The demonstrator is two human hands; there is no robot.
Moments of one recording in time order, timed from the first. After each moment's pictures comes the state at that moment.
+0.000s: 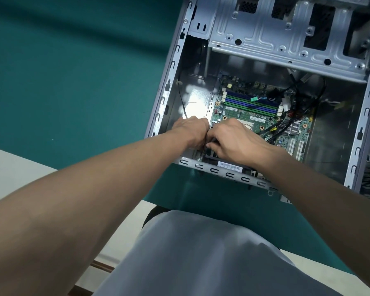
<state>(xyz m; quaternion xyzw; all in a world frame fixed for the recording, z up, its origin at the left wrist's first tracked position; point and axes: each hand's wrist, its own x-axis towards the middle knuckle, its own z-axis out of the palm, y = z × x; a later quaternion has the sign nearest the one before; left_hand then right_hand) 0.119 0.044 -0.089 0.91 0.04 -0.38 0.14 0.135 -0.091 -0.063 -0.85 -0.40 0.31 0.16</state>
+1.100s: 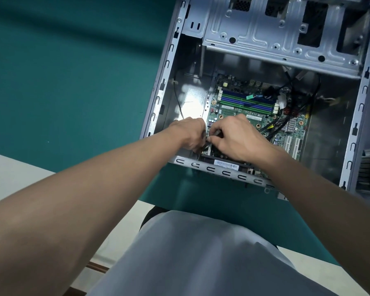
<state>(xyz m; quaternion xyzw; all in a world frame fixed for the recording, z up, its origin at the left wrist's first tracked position) 0.120 0.048 -0.090 0.89 0.03 -0.42 0.16 0.134 -0.096 -0.058 -0.89 -0.24 0.33 0.22</state>
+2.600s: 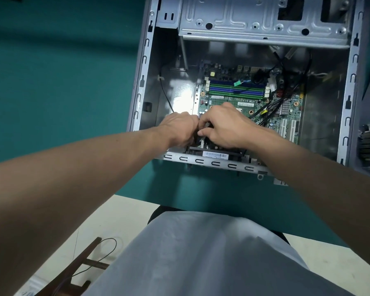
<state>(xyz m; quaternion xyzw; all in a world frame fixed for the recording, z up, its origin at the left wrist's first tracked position) 0.116 0.050 -0.106 0.93 -0.07 -0.36 0.11 0.139 -0.102 -0.068 -0.87 -0.26 0.34 0.25</state>
